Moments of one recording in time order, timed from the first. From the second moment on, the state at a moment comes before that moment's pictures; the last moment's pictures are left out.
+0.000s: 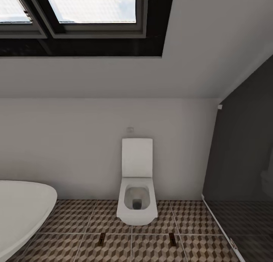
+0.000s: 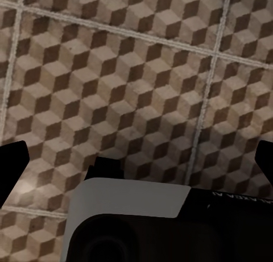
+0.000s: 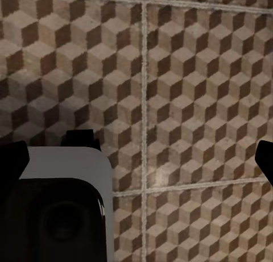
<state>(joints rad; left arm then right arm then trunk) -0.19 0.04 -0.23 -0.01 0.45 -0.06 -0.07 -0.15 -0.03 0.42 0.03 -0.37 -0.07 -0.18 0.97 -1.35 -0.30</state>
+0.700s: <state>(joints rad) -0.19 0.05 -0.23 -0.01 0.44 -0.06 -0.07 -0.15 -0.02 0.41 0.03 -0.37 -0.07 -0.18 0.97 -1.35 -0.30</state>
